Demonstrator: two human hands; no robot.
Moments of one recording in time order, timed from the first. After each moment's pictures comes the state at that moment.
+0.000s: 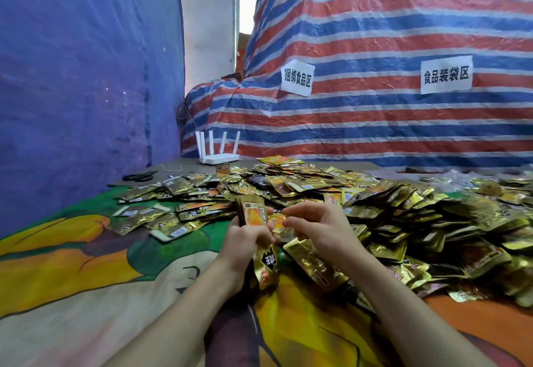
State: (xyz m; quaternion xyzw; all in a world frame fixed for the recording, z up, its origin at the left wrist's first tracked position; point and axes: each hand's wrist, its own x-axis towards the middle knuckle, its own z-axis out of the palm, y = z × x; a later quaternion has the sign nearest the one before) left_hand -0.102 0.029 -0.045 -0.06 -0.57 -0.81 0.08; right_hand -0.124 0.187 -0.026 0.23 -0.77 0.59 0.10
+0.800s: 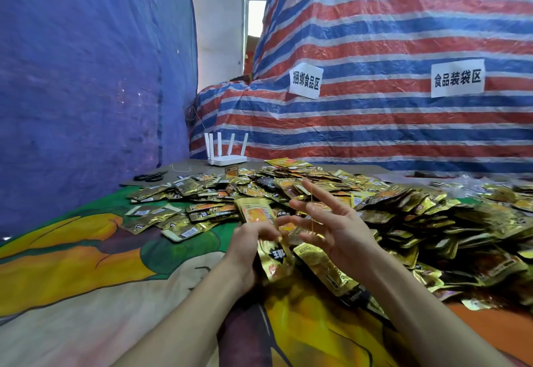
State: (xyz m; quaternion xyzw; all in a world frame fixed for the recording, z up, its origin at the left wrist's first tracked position) left_hand -0.102 0.022 -0.042 0.02 -0.51 -0.86 -0.01; right_hand -0.122 0.188 -0.022 0.23 -0.54 0.81 -0.06
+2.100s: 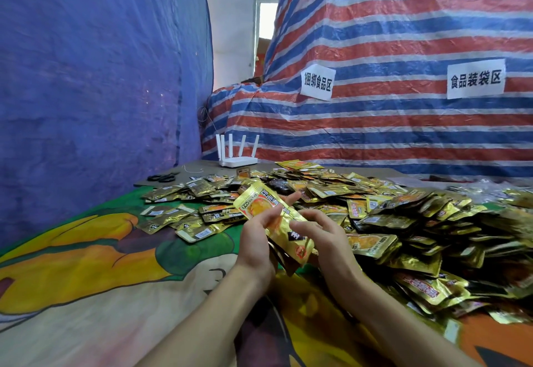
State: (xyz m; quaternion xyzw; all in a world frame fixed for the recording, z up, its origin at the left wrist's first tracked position) left_hand -0.107 0.020 -0.037 -0.13 -0.43 -0.89 0.01; right_hand -0.101 0.141 -0.039 0.18 -0.64 0.74 0.02
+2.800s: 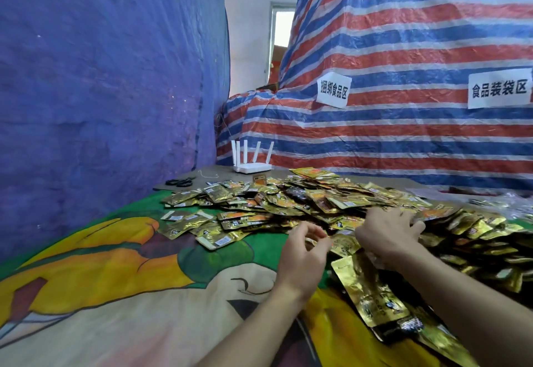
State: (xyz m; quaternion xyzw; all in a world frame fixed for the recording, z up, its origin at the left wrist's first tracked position) left_hand -0.106 0.035 -0.052 -0.08 -0.74 -0.64 0.22; right_hand -0.171 0.176 0.005 -0.09 -0.98 0.11 0.14
